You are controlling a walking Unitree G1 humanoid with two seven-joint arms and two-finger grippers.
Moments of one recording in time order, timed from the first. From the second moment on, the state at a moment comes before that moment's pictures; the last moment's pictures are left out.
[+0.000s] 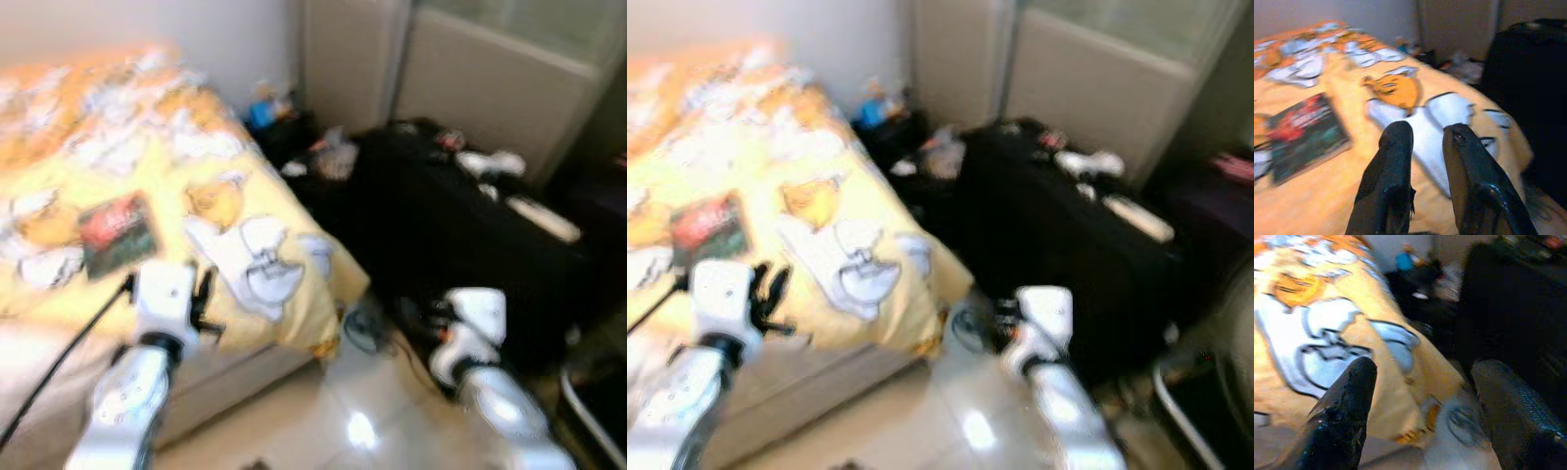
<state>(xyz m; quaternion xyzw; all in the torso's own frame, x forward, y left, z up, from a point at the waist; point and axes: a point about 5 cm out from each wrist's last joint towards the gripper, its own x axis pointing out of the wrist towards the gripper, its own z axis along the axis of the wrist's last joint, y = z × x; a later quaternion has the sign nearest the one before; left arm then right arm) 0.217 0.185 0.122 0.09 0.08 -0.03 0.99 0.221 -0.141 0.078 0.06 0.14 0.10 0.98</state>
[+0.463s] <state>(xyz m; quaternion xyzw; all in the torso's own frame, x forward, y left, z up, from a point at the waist) 0.218 0.181 0.122 0.08 0.09 -0.04 0.99 0.223 -0.152 0.082 0.10 0.12 0.07 0.99</state>
